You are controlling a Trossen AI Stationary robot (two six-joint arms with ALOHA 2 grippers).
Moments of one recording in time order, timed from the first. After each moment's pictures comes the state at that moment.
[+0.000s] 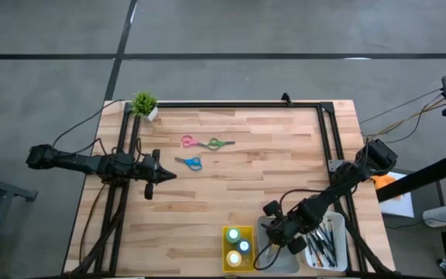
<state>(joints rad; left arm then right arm) -0.12 0.27 0.00 0.02 -0.06 -0.26 0.65 1.71 0.99 -0.50 0.05 0.13</state>
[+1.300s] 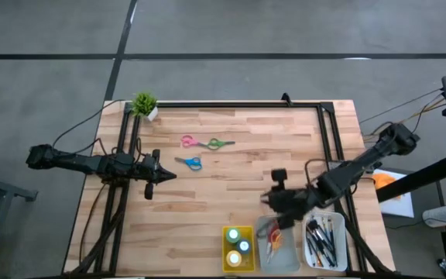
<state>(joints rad) -0.12 0.27 0.00 0.02 -0.06 -0.26 0.55 1.36 0.99 -0.50 0.50 0.17</state>
